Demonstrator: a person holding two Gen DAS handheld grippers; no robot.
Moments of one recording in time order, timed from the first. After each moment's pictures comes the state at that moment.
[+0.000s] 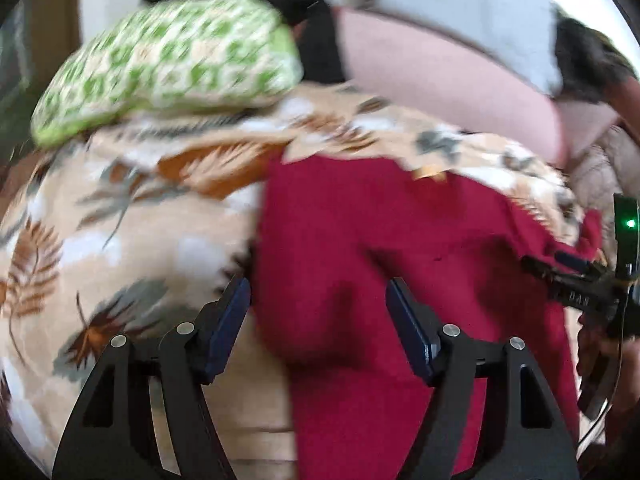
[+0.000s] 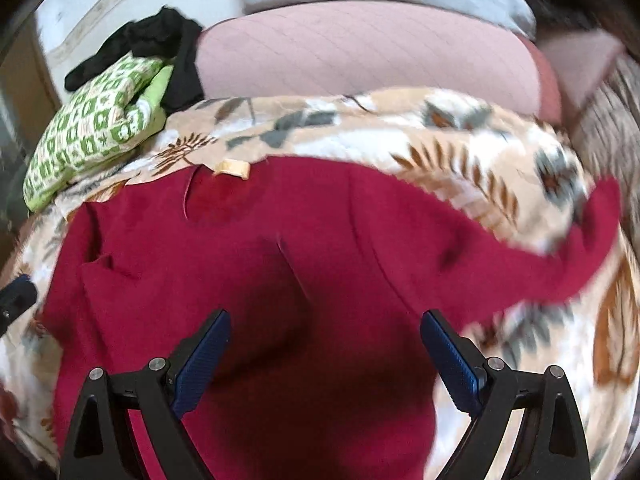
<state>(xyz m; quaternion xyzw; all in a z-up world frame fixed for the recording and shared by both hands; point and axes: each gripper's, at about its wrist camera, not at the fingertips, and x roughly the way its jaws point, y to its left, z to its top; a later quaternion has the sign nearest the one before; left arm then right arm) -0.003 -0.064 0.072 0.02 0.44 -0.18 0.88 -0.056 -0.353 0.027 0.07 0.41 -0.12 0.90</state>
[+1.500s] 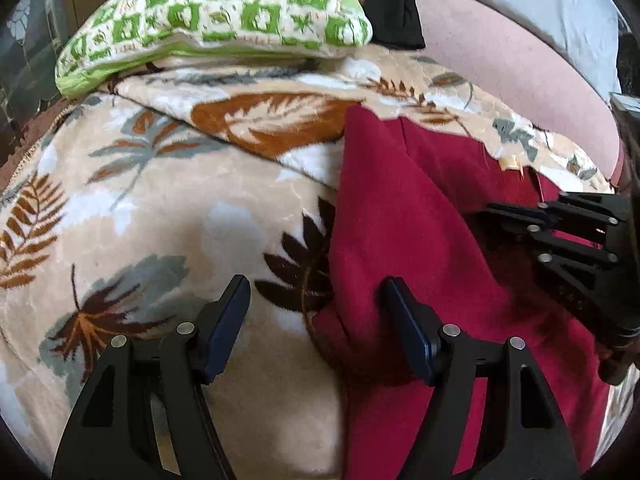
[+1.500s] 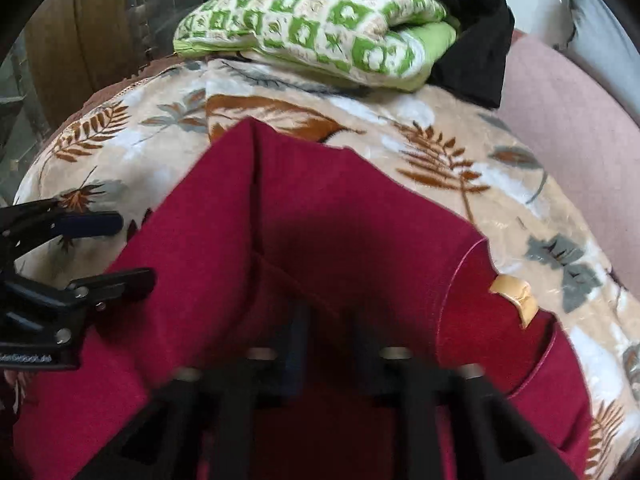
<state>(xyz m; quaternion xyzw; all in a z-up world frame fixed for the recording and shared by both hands) 0.032 -0.056 0.031 0.01 0.46 -0.10 0.88 0.063 -0.214 0.011 -0.16 0.43 0.18 0.87</state>
